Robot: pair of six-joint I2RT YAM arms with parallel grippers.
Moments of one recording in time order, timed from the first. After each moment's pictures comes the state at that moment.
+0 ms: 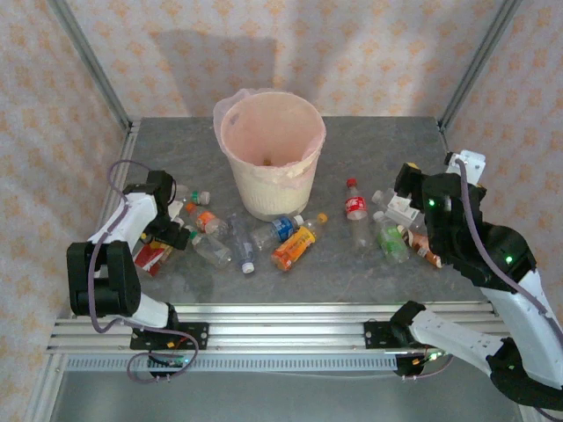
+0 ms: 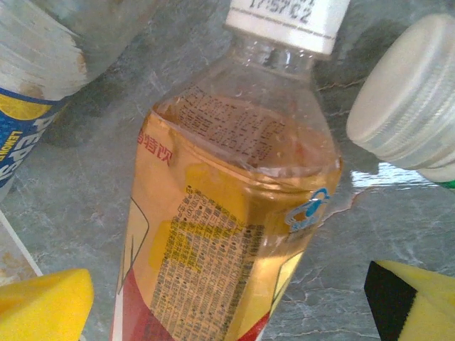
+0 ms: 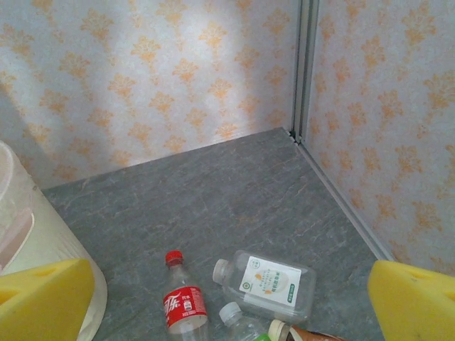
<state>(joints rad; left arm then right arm) 0.11 1.48 0.97 -1.02 -0.23 0.27 0.67 0.86 1.47 -1.12 0.85 0.51</state>
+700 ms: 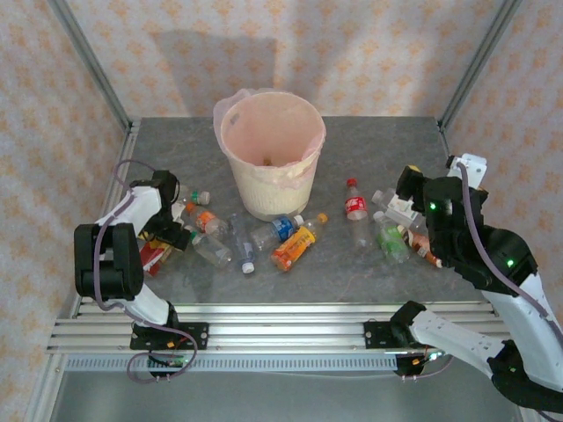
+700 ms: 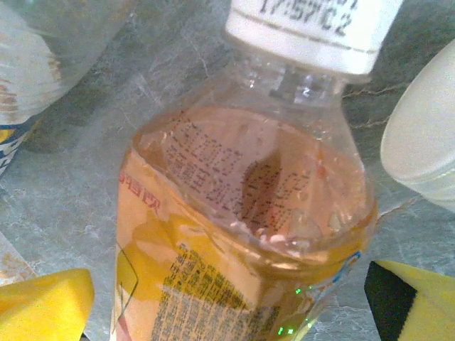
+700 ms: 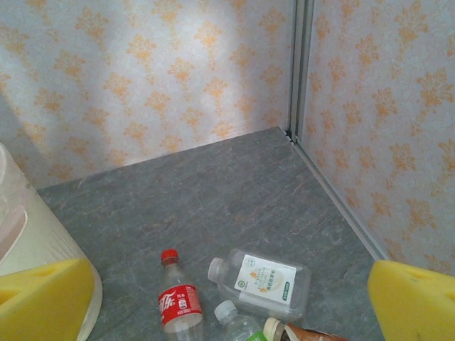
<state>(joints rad) 0.11 1.59 1.01 -1.02 -0.24 0.27 0.67 0.85 1.44 -1.12 0.85 0.51</state>
